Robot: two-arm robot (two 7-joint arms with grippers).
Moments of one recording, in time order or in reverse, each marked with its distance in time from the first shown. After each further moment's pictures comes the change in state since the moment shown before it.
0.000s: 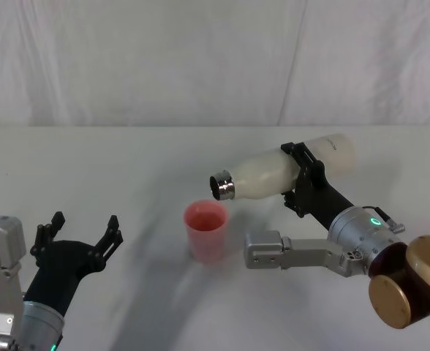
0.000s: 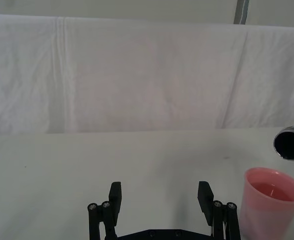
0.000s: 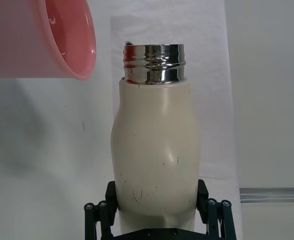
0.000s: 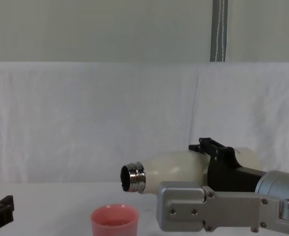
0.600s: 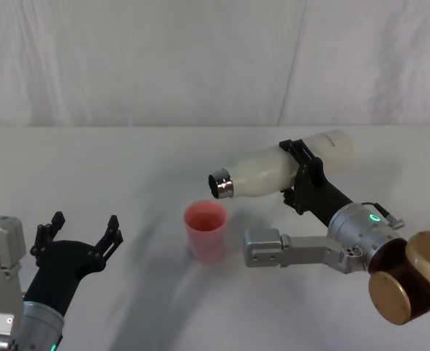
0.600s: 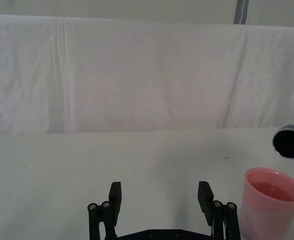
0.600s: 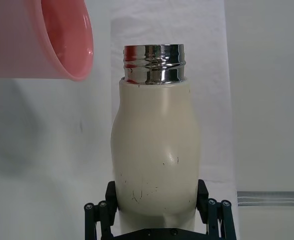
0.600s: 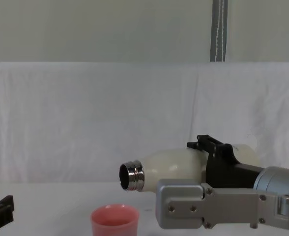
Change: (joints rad) left arm 0.000 0.000 0.000 0.000 0.000 0.000 0.000; right arm 0.013 0.003 -0.007 -0.002 -0.005 -0.002 0.010
